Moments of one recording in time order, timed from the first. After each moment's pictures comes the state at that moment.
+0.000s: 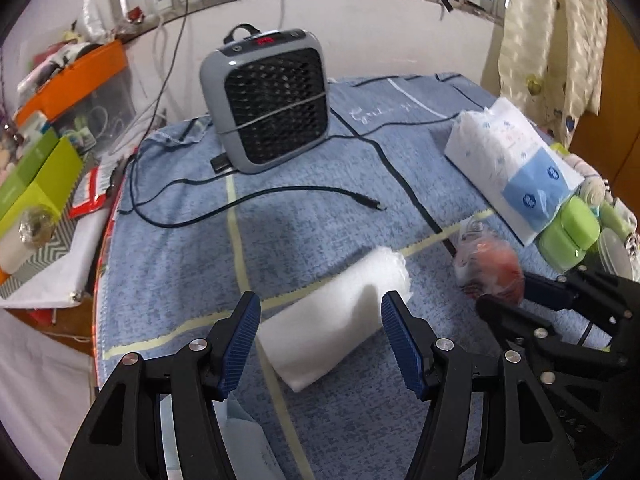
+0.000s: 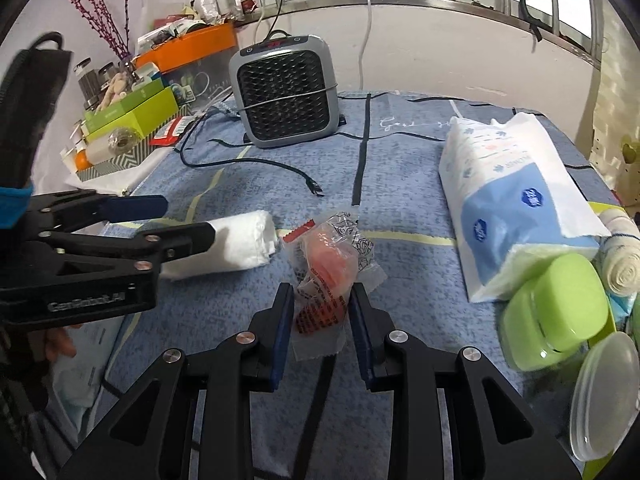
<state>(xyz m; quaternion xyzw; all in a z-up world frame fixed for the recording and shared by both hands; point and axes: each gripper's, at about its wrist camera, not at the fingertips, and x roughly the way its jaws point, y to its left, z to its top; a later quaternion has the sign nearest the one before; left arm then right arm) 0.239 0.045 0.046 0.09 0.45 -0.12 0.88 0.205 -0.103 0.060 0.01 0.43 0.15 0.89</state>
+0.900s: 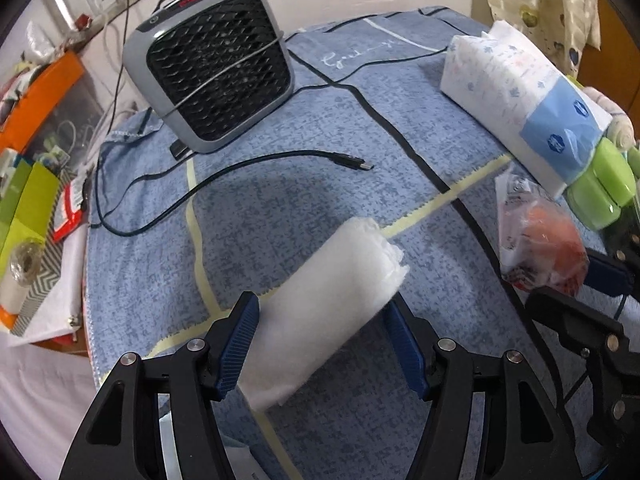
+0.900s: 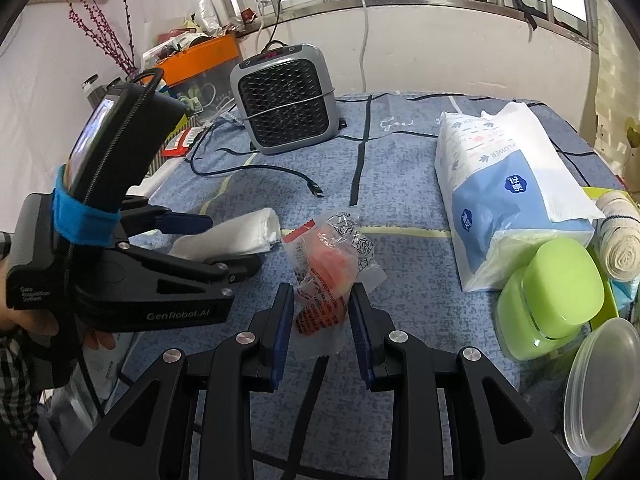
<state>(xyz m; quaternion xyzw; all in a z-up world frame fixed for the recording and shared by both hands) 0.261 0.016 0.019 0.17 0.51 -0.12 0.83 0.201 -0.119 0.064 0.04 0.43 0.18 0.89</state>
